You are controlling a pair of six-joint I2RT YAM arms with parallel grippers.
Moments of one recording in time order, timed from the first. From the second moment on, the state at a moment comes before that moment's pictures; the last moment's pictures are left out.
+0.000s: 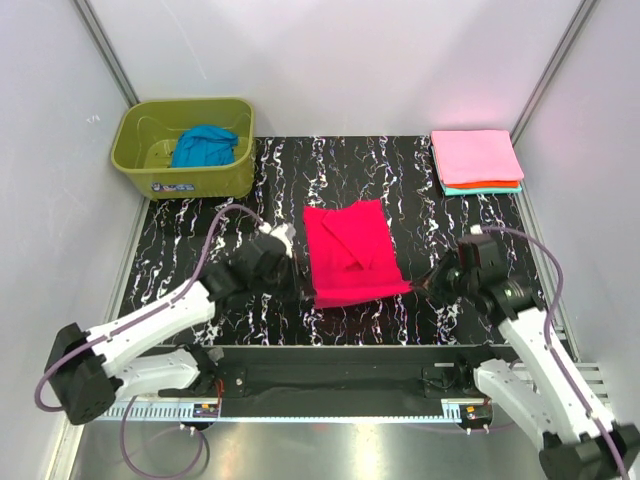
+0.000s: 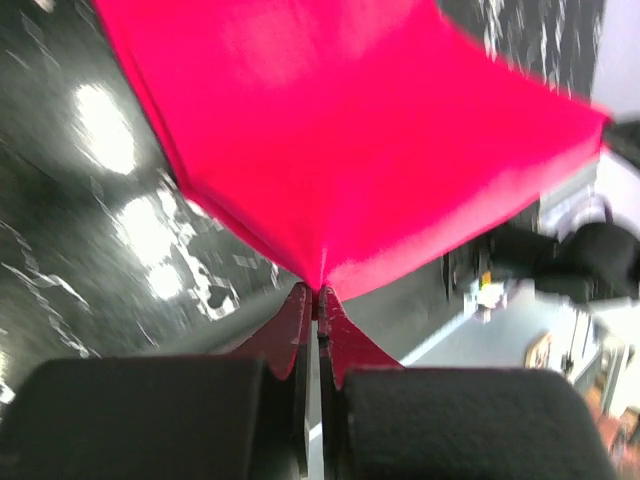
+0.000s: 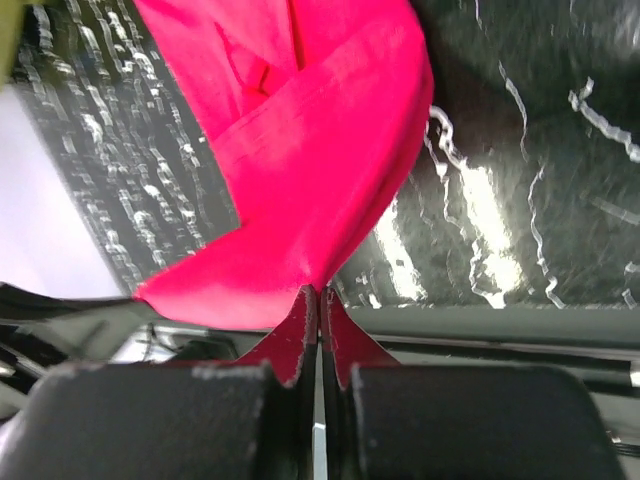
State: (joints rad) left arm -0.86 1.04 0.74 -0.45 0.12 -0.91; right arm 0.31 0.70 0.71 -0.83 -0.19 0.98
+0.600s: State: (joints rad) left arm -0.46 1.50 1.18 -0.47 0.24 -0.67; right arm 0.21 1.51 1.29 -0.65 -0.28 0.64
